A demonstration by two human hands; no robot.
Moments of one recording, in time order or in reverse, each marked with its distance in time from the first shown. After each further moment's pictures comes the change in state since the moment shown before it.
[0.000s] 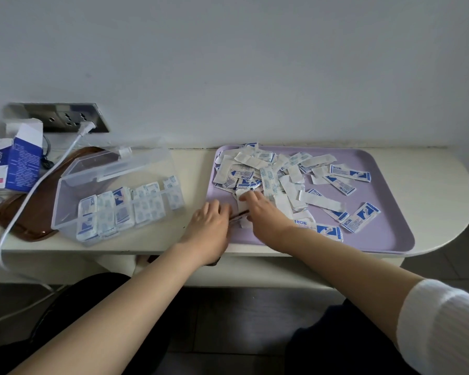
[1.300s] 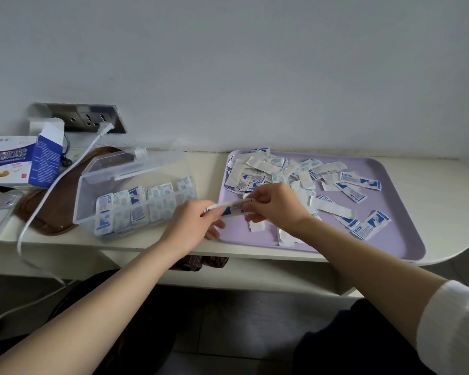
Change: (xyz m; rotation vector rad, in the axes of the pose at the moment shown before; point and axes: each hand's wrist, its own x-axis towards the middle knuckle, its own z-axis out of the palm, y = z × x) left_hand -0.025 -0.035 -0.031 -1.009 0.101 -0.294; right_hand 0.007 -0.012 -0.021 0.742 0.132 0.127
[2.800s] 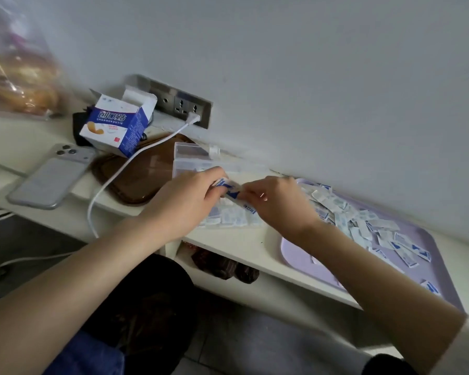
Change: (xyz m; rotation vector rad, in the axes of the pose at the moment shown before) left_hand -0.044 -0.030 -0.152 0.403 0.263 0.325; right_hand 0.013 -0.123 0.120 -0.817 -0.016 -0.518
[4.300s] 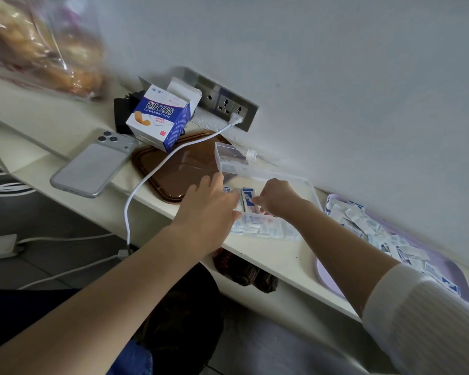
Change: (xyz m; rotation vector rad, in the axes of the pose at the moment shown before) left_hand -0.013 -0.045 -0.004 0.325 -0.142 -0.177; right_hand 0.095 -0.009 0.078 -0.143 -0.462 0.479
